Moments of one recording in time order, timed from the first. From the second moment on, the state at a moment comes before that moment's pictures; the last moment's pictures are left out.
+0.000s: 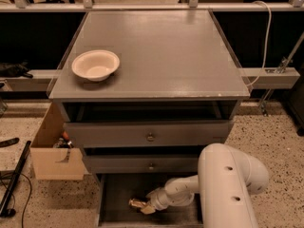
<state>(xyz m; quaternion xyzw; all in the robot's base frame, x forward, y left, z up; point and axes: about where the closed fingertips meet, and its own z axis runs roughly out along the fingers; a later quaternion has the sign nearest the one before) 0.496 0.022 0.133 -0.52 0.80 0.22 0.20</state>
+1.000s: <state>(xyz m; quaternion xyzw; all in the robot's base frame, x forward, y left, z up) 0.490 0.006 0.160 -0.52 0.80 0.22 0.22</state>
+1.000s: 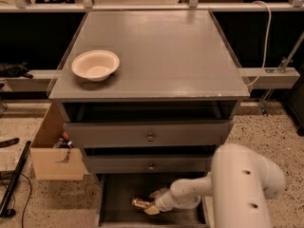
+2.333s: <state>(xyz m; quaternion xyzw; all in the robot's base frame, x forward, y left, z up) 0.438 -0.114 0.315 -0.49 0.80 0.17 0.31</state>
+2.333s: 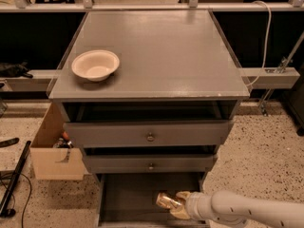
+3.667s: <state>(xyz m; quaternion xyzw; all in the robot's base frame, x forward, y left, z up) 0.369 -0.095 0.509 -0.62 0.67 0.01 0.41</state>
